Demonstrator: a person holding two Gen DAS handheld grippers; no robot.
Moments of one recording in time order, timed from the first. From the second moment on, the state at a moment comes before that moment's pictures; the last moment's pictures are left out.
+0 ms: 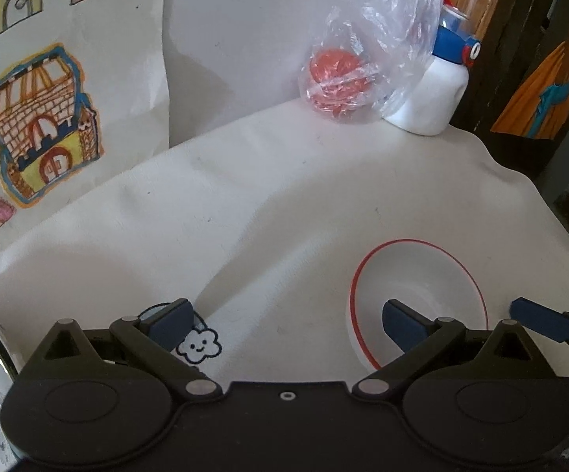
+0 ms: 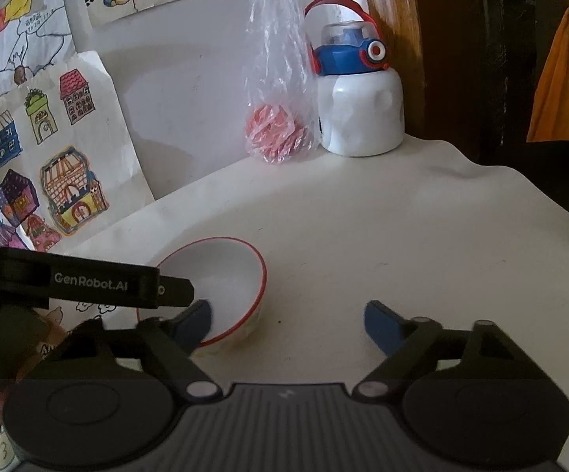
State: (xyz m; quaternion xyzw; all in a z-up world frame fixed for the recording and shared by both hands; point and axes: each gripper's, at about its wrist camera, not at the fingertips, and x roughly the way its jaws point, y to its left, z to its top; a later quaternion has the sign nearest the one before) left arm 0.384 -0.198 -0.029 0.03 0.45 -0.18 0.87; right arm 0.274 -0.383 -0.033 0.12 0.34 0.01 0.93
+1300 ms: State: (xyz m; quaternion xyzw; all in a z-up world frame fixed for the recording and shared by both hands) left arm 0.341 -0.202 -0.001 0.00 0.45 -0.24 0.86; right arm 0.244 -0.383 -0.024 0.28 0.31 0.00 0.91
